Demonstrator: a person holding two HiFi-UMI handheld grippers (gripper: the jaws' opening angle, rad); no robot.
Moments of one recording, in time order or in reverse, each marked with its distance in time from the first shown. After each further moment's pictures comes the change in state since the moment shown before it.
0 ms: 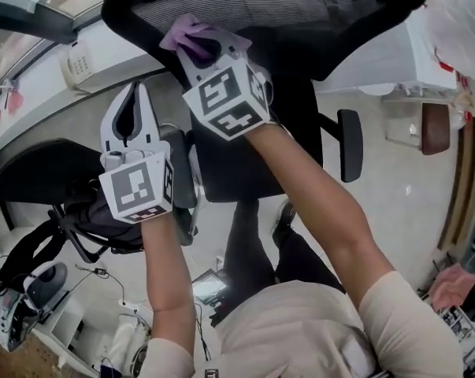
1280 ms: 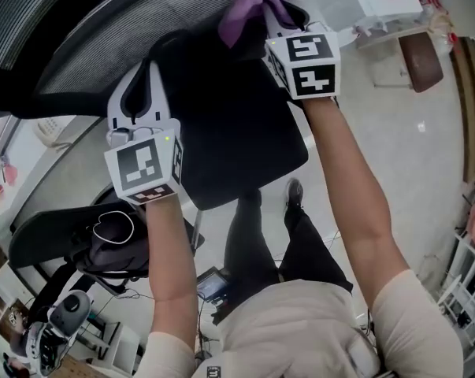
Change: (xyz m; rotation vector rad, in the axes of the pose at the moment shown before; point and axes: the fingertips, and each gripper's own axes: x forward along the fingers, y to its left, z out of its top) left arm 0.090 -0.213 0.027 0.053 -0.032 -0.335; right arm -0.215 -0.266 -0.173 0.255 0.136 -0.577
